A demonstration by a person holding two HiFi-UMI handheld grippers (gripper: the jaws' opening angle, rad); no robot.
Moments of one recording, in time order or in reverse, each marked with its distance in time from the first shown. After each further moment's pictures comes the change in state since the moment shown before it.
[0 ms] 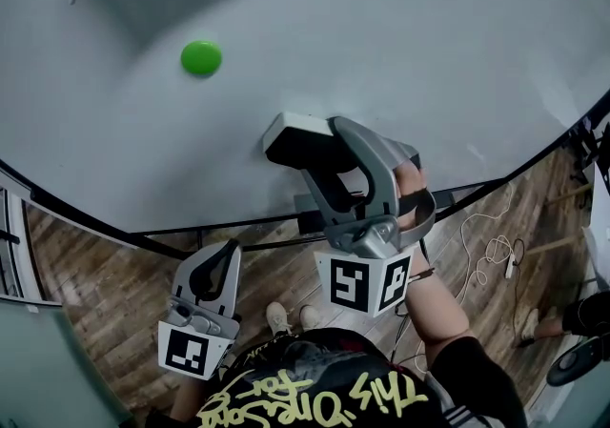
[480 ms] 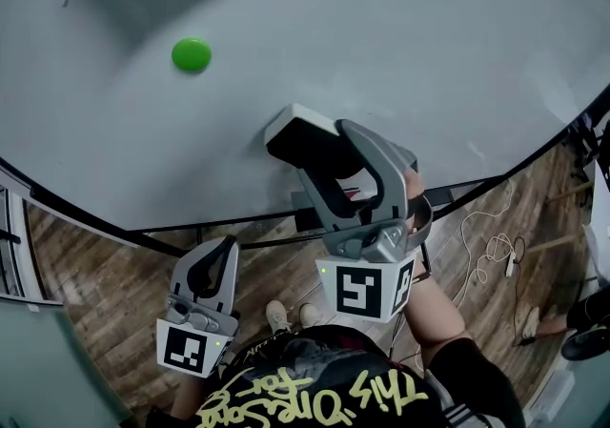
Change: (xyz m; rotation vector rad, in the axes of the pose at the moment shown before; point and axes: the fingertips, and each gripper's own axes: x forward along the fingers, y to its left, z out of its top) left arm -0.001 -0.002 0.004 0.008 -0.013 0.009; right arm -0.016 -0.008 0.006 0.165 -0.053 -0.024
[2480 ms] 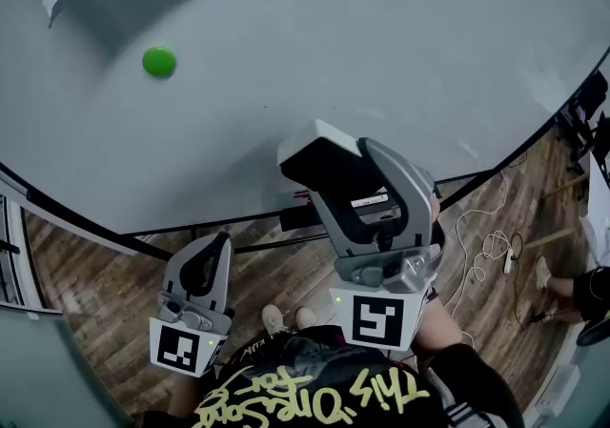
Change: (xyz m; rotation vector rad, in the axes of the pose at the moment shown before) left arm 0.006 -0.019 0.018 0.030 -0.046 -0.023; right arm -0.060 -0.031 0.004 0.060 0.012 -0.058
